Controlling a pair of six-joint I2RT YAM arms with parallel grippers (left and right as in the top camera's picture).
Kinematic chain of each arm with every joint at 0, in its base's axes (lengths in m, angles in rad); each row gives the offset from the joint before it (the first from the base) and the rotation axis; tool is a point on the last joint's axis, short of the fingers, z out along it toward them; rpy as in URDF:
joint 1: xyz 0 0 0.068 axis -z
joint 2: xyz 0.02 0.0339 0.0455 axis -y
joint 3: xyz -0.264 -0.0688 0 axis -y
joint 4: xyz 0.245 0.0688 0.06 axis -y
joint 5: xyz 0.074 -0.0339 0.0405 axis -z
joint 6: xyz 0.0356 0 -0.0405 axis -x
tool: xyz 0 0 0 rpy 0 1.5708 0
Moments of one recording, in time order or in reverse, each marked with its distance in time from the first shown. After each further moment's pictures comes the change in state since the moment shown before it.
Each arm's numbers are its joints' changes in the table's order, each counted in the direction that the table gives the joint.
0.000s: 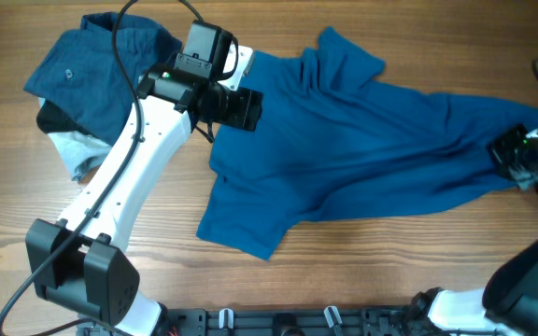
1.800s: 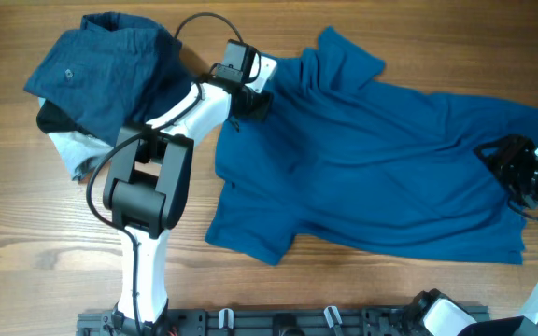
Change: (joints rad) left arm -0.016 -0.515 0.018 0.512 0.013 -0.109; right arm 0.086 0.301 0.000 -0.217 -0.402 0.313
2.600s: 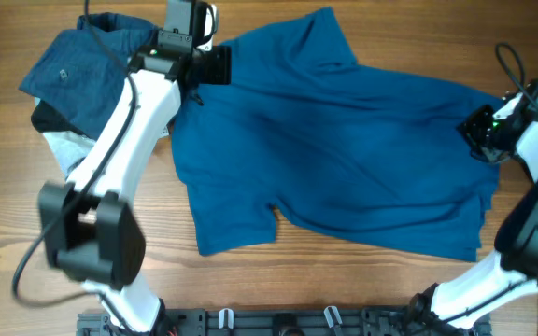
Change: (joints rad) left arm -0.099 0.371 0.066 -0.258 -0.199 0.169; right arm -0.177 -0.626 0.000 0.670 0.183 -0.270
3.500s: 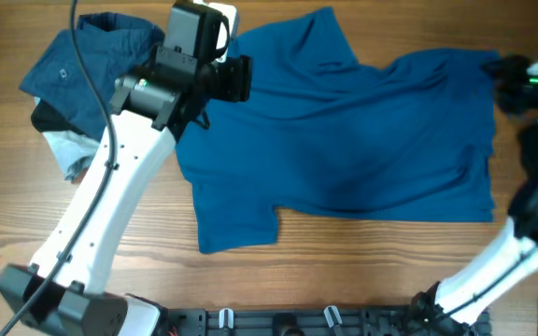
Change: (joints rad) left arm 0.133 0.264 0.003 -0.166 -0.030 0.013; right arm 0.111 -0.177 0.486 -0.186 -0.293 -0.049
